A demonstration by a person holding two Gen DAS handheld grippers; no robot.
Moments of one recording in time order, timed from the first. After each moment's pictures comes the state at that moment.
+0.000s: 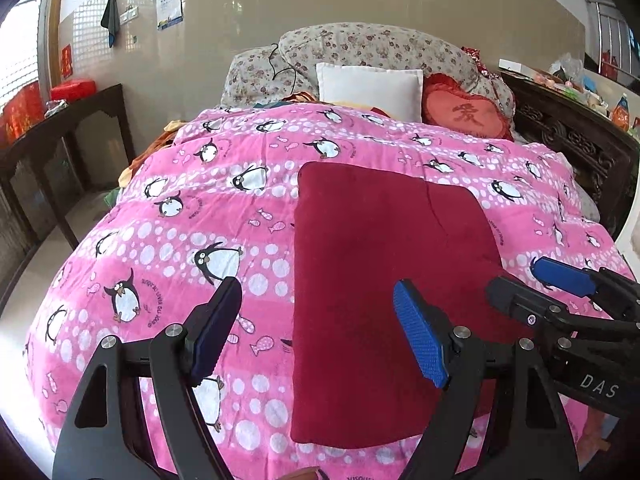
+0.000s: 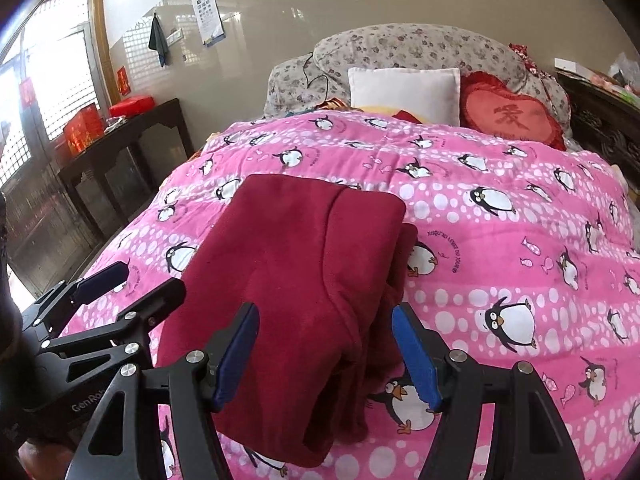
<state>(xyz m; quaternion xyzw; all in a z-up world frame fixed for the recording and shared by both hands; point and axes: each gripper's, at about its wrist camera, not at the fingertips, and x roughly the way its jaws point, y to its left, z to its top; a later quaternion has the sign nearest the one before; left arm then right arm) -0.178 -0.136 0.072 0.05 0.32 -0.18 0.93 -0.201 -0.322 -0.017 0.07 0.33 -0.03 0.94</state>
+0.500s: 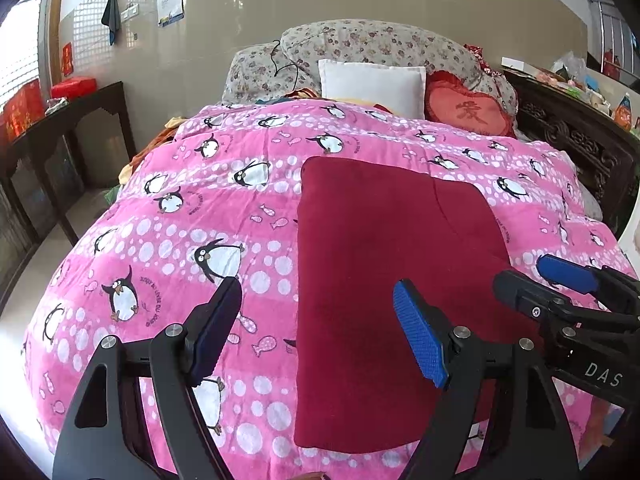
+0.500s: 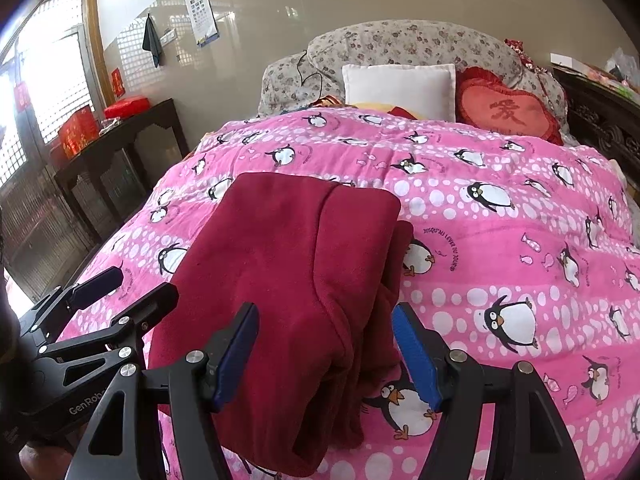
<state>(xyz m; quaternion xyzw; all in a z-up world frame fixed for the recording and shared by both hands) -0.172 -0.135 0.066 0.05 0.33 -0.17 0.93 -0.196 -0.324 -0.020 0.07 0.33 -0.04 0.94</state>
